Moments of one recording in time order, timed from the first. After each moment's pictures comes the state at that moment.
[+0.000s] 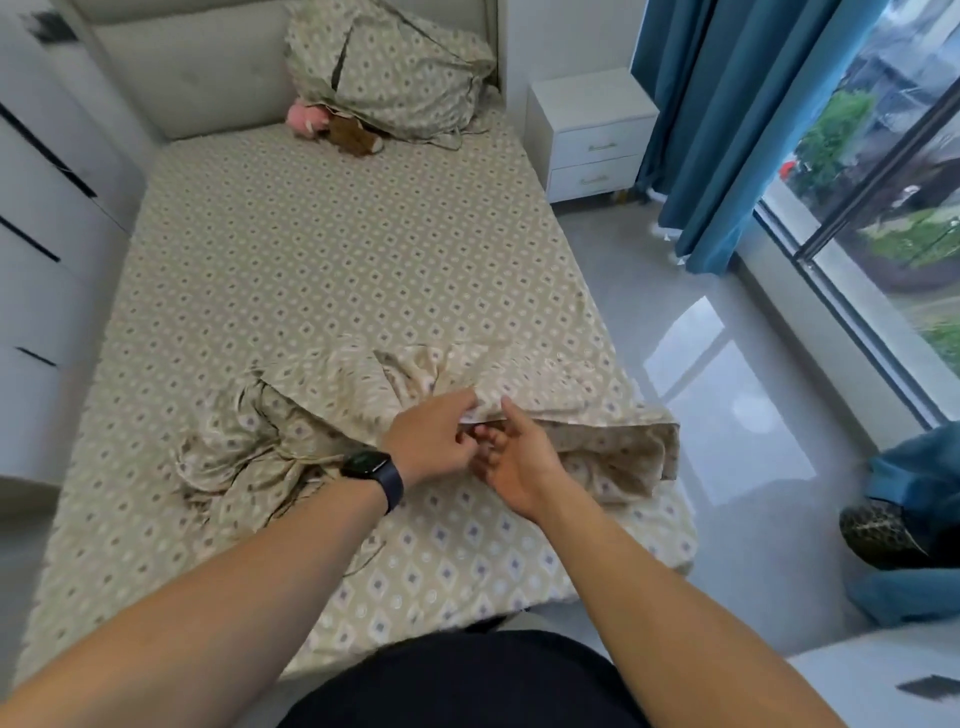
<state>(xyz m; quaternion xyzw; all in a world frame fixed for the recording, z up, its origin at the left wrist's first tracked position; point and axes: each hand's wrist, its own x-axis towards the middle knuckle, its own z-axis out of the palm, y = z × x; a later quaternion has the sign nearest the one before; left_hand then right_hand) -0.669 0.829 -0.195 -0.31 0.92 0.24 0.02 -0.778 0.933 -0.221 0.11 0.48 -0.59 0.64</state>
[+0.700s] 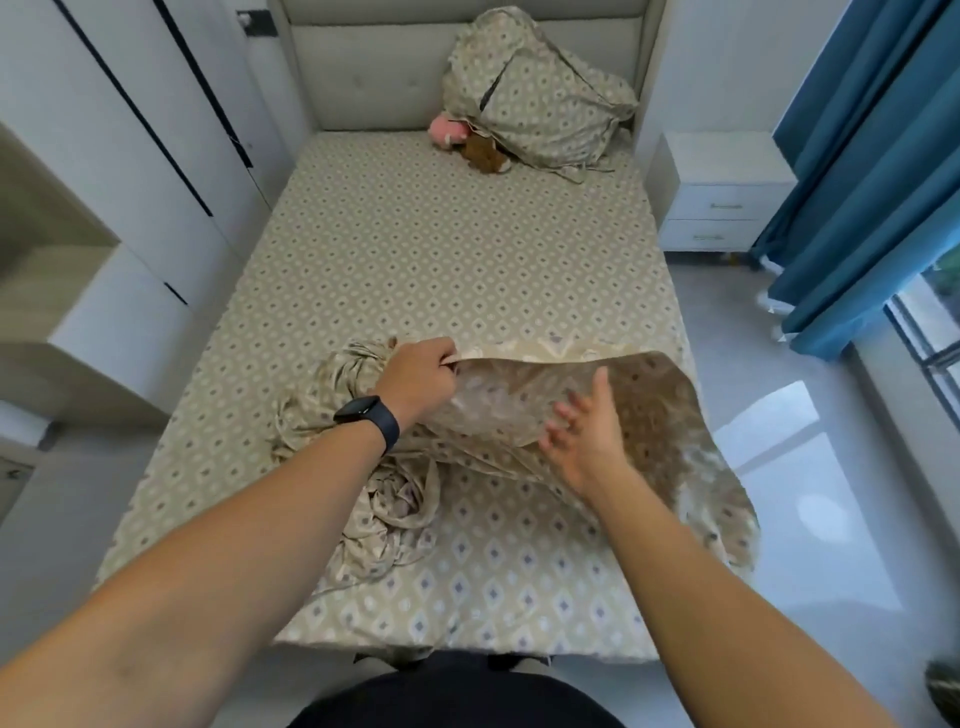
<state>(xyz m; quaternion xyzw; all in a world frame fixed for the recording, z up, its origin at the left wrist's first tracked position) -0.558 0.717 -0.160 -0.49 0.81 0.29 -0.12 -0.742 0.854 -0.175 0.05 0.56 -0.60 0.57</state>
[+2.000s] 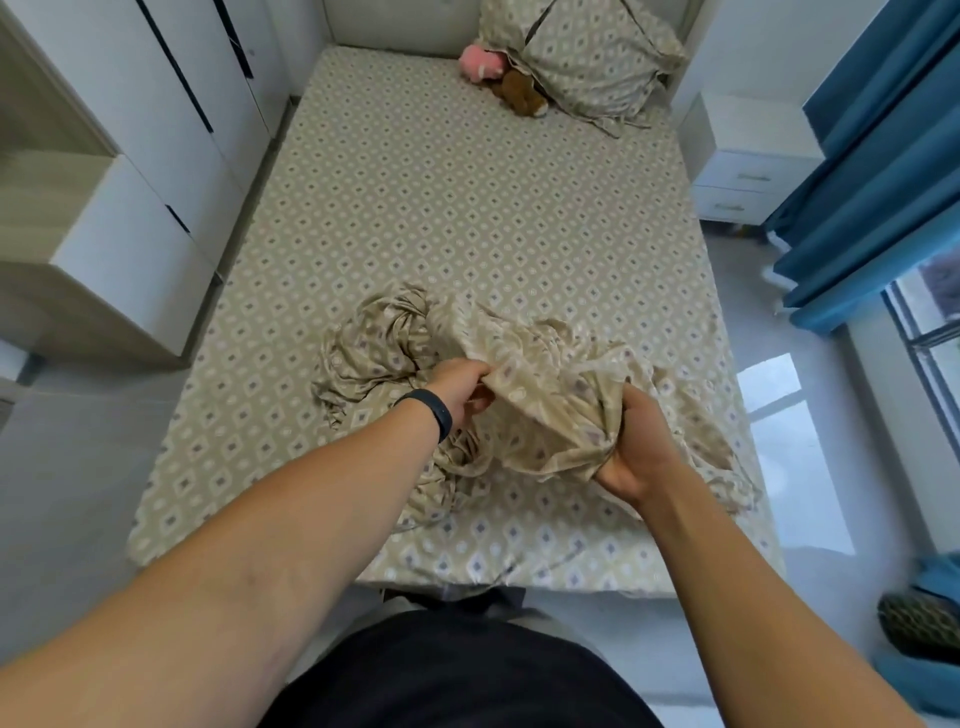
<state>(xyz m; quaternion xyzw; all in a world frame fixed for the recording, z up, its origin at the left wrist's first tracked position) -0.419 0.701 -0.240 -0.58 0.29 0.75 -0.15 -0.569 0.854 -0.148 0.00 0.44 -0.58 0.68</state>
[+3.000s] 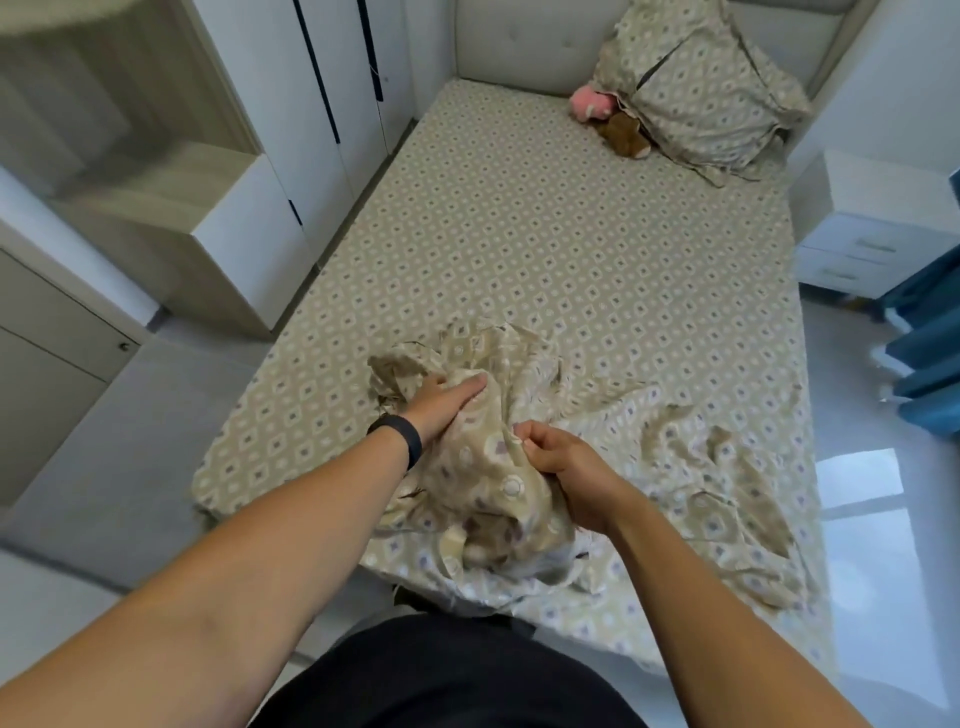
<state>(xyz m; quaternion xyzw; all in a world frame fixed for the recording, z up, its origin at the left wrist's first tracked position) -0.348 0.720 -0.232 -0.67 0.38 0.63 -0.14 -0.538 0.834 -0.185 -0.29 0.48 -0.34 0.76</state>
